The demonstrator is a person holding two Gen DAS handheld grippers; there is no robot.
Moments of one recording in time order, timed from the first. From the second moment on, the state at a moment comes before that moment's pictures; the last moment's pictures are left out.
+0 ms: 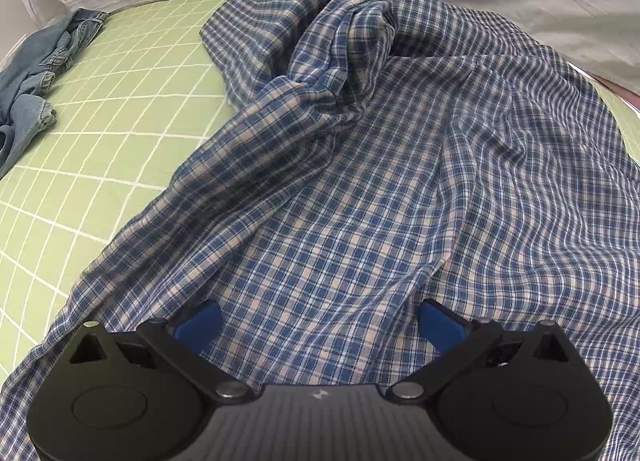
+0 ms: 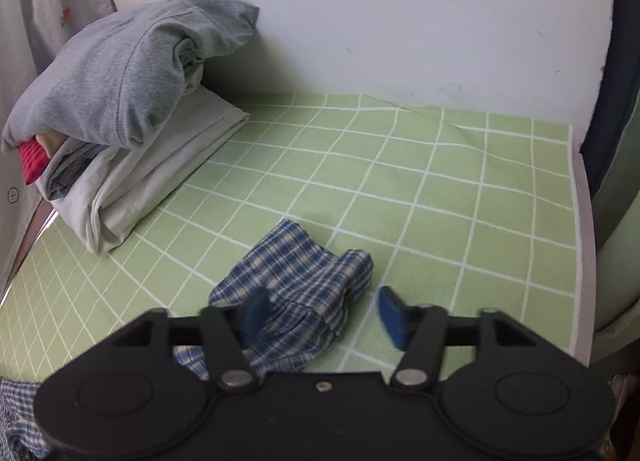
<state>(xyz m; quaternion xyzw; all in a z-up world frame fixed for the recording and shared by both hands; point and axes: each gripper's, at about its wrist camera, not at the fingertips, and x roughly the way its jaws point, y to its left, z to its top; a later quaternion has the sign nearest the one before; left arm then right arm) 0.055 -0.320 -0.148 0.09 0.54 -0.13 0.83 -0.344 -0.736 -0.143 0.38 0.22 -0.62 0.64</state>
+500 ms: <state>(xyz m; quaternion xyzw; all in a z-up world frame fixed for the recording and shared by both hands) 0.055 -0.324 -0.150 0.08 0.53 -0.13 0.83 -0.318 -0.785 -0.146 0.30 0.31 -0.57 0.70</state>
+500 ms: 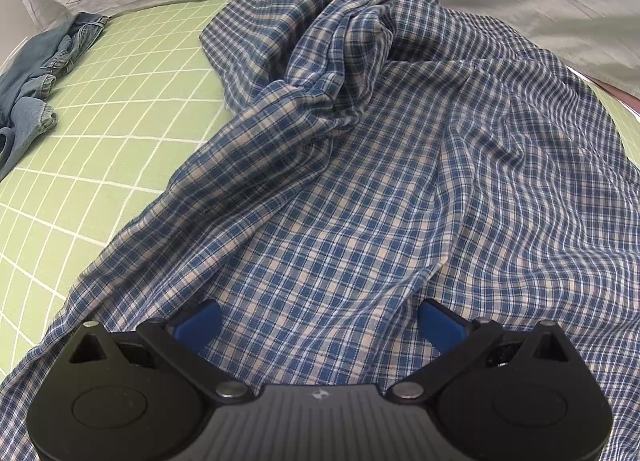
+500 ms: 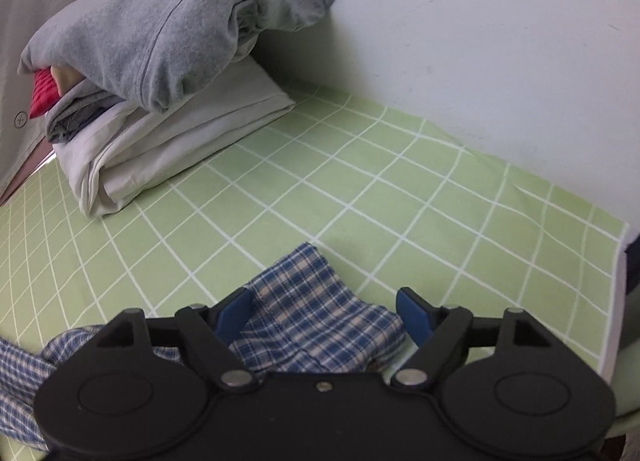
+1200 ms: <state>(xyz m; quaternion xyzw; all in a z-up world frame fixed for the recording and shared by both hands) 0.055 -0.324 -0.151 0.08 0.53 -0.13 0.84 -0.339 -0.805 -0.102 0.30 0.23 -0.65 0.67</state>
